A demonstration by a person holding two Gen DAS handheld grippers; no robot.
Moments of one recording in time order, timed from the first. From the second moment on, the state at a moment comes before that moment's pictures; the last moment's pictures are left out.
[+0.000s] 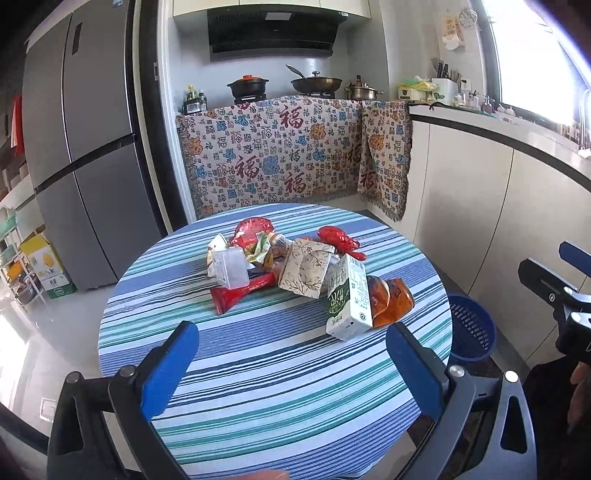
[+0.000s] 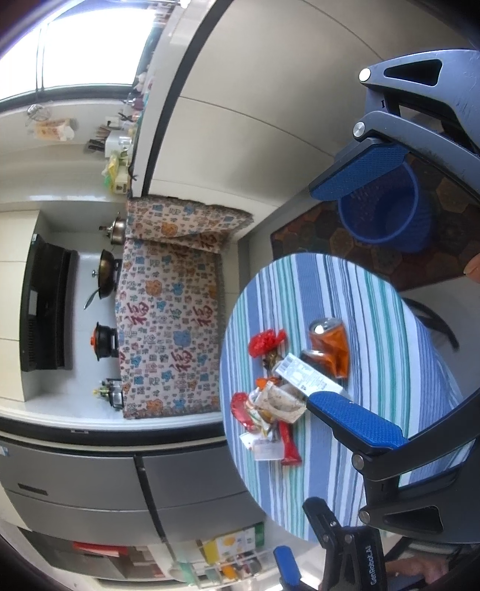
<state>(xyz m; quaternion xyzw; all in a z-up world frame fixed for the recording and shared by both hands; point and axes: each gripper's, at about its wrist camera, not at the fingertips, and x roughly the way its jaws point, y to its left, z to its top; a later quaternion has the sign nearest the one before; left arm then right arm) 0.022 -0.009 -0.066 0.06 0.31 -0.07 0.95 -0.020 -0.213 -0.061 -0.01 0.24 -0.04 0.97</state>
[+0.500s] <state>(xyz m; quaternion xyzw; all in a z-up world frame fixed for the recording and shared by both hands) 0.053 -0.017 -0.109 0.04 0.35 -0.09 0.93 0.002 -0.228 -0.103 0.01 0.28 -0.04 0.96</state>
